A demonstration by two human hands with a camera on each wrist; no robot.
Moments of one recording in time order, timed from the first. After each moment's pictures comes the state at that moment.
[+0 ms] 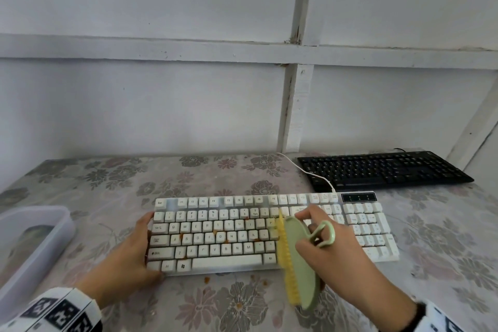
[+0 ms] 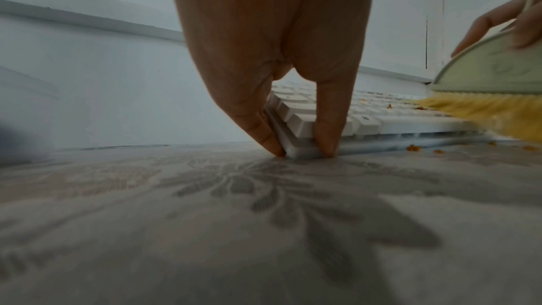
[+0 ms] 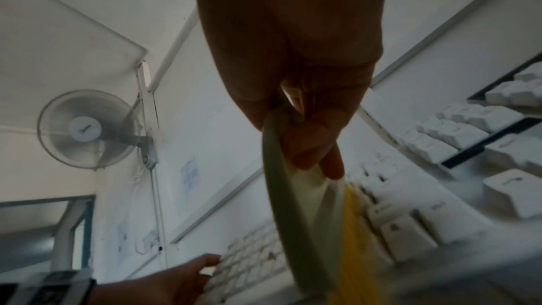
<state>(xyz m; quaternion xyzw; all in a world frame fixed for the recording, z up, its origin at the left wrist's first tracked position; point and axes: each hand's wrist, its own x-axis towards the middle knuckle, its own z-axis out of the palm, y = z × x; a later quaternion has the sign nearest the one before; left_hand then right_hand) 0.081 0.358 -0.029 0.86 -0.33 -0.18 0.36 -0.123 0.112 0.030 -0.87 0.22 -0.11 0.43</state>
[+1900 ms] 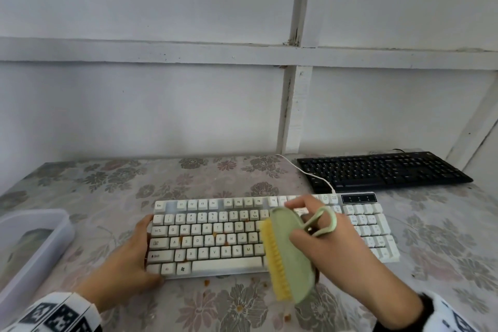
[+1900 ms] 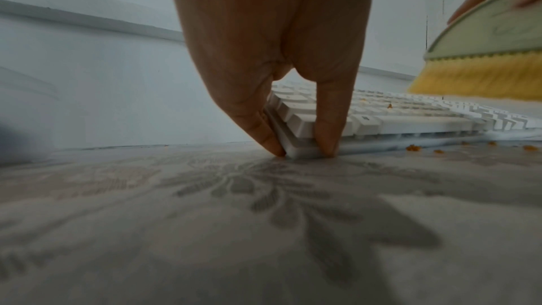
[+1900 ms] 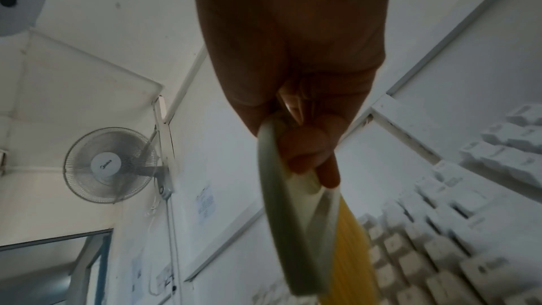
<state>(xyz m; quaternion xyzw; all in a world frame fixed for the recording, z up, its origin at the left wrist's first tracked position) 0.086 0.360 -0.033 0.86 -0.33 -0.17 0.34 -0.119 0.123 0.058 -0.86 0.19 -0.13 0.46</state>
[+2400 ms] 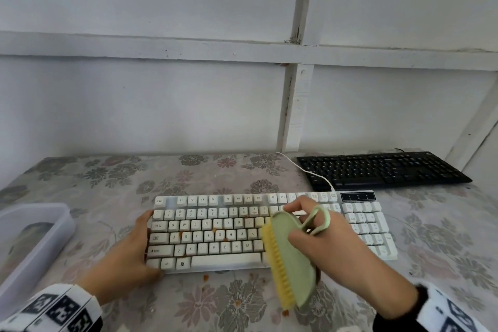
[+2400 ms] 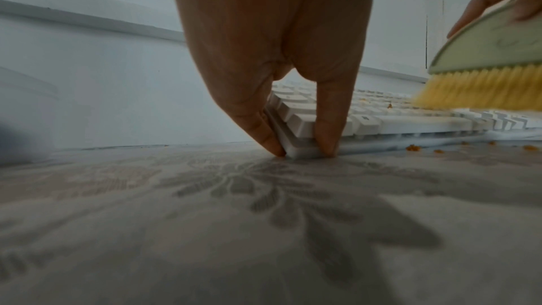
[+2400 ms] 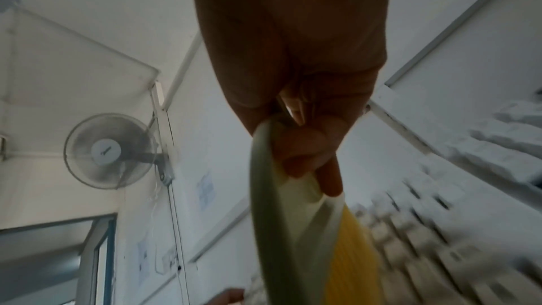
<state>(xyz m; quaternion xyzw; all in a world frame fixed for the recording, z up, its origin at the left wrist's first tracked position) 0.088 0.360 -0.037 0.87 -0.33 -0.16 0.34 -0.117 0.118 0.050 -0.87 0.18 -0.10 0.44</state>
